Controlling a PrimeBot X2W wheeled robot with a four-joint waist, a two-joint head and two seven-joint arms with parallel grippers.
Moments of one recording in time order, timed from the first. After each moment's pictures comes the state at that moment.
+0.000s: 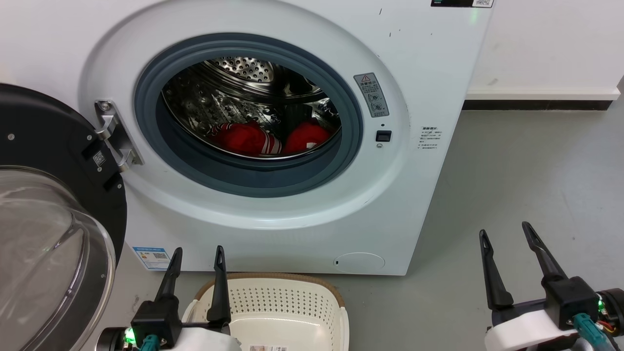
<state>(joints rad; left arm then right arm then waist) 0.08 0.10 -0.16 0.00 -0.17 0.13 -0.22 0.05 -0.05 -0.02 0.01 -0.09 0.13 -0.22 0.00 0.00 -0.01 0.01</state>
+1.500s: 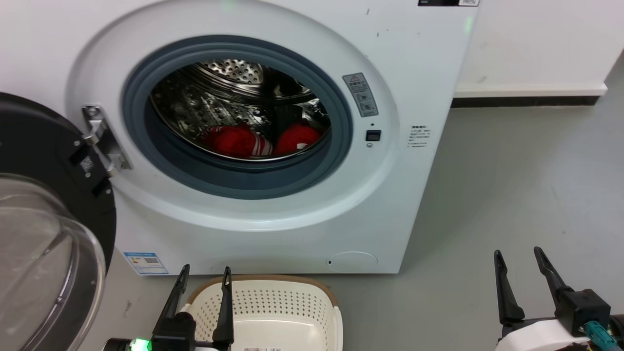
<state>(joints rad) 0.11 0.08 -0.13 0.06 -0.01 0.08 -0.26 0.04 -0.05 -0.08 0.18 -0.02 0.13 -0.26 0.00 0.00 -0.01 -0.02</state>
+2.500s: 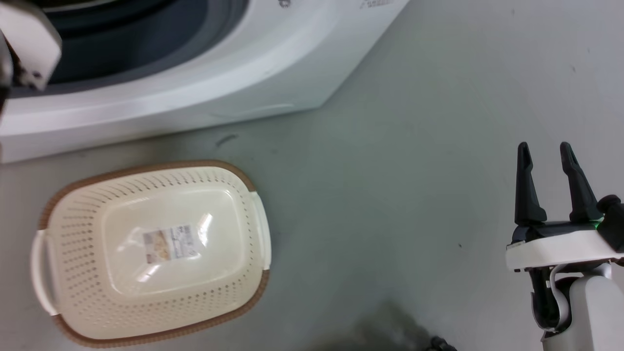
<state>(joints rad) -1.04 0.60 -0.28 0.54 0.05 -0.13 0.13 -0.24 -0.05 -0.10 0.15 0.16 0.13 -0.26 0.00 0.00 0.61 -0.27</state>
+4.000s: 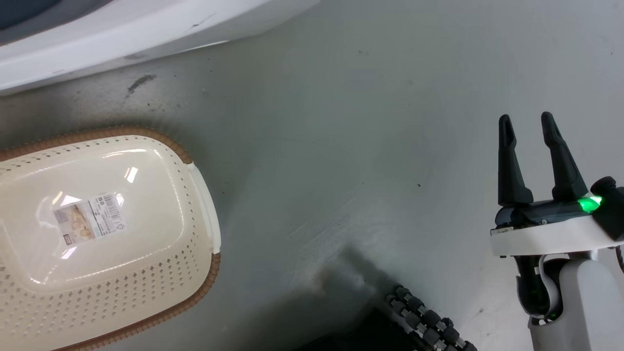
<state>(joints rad) -1.72 0.84 -0.73 0.82 -0.35 -0.10 0.67 -0.28 -0.05 0.00 0.06 0.26 0.13 -0.26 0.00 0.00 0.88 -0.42</state>
